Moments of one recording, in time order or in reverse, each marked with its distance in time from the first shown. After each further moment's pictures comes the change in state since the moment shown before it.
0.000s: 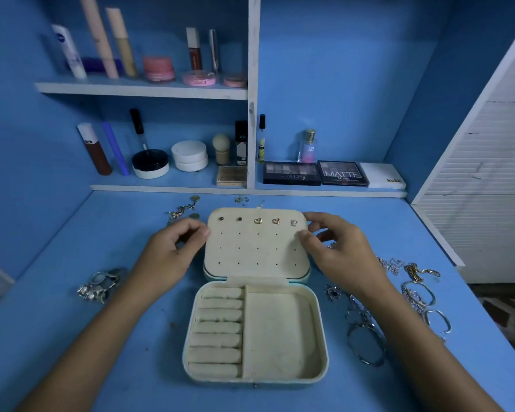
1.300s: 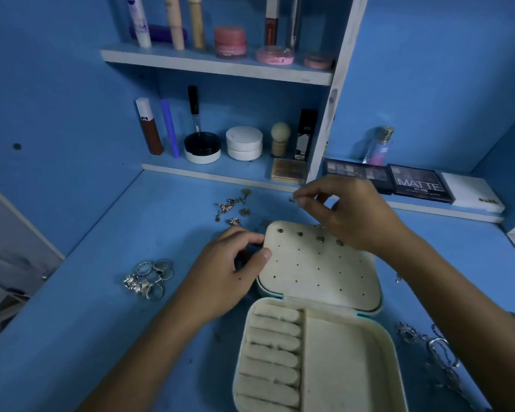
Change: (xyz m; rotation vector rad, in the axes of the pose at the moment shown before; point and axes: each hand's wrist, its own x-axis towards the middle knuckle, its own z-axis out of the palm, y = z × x) left_hand -0.008 -0.010 0.004 0.215 -0.017 0.024; right_hand 0.092 -0.048 0.057 -0.312 -0.257 -0.445
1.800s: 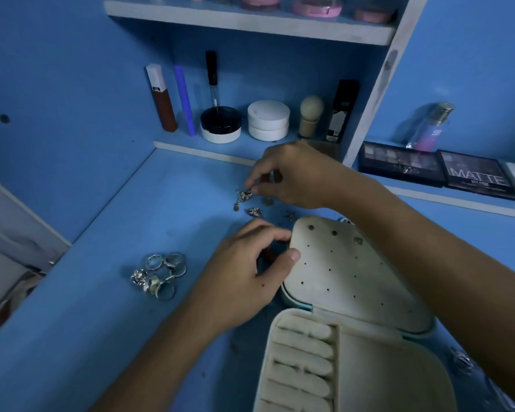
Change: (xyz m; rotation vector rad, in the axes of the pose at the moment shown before) left_hand 0.001 0.003 -0.002 -0.005 0.006 0.026; right_hand 0.096 -0.026 0.067 -0.128 -0.435 -0.211
